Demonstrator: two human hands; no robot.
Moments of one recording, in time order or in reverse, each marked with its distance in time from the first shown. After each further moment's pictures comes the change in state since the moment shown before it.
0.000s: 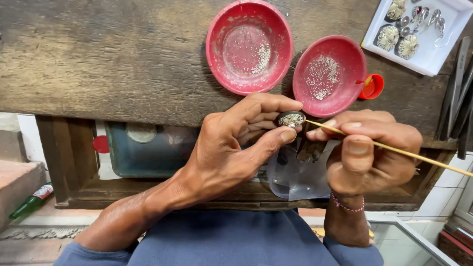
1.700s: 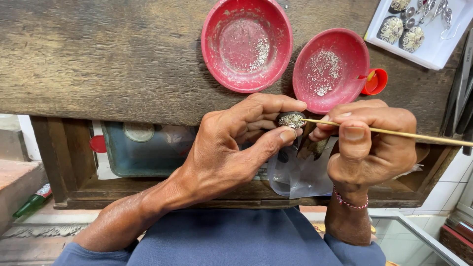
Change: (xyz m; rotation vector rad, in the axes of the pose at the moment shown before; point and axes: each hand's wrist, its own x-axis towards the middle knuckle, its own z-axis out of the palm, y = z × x) left_hand 0.000 0.003 0.000 -0.013 -0.029 -0.053; right_hand -0.001 -0.006 -0.008 -0.163 -0.090 0.126
